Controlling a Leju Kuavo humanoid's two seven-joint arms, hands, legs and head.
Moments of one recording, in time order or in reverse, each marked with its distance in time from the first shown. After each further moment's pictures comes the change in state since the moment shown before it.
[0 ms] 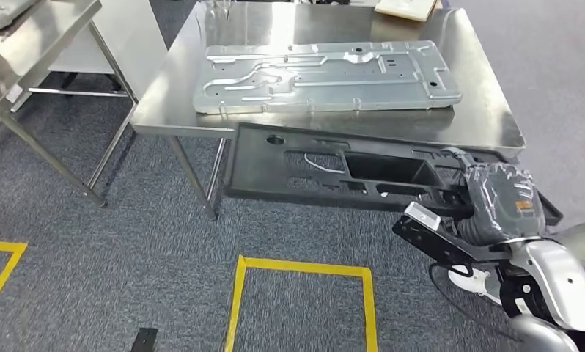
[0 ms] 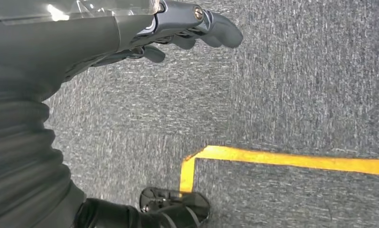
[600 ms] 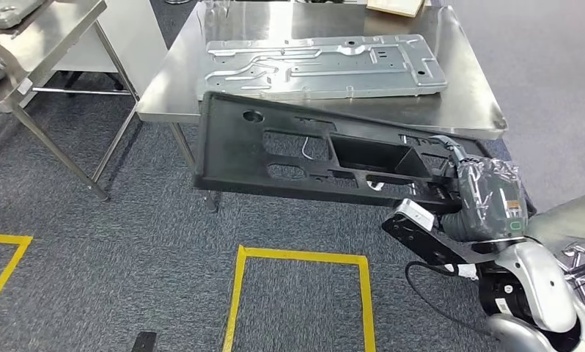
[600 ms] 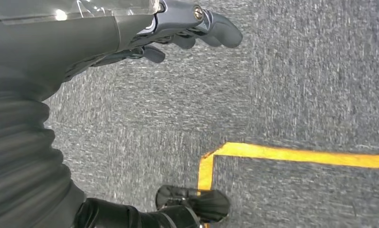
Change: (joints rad) left arm 0.006 -0.004 0.005 0.000 0.004 -0.002 -0.015; right arm -0.053 0.043 0.104 0.028 0.013 -0.219 0.000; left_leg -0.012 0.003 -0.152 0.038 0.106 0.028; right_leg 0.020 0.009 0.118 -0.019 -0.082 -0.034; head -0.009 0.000
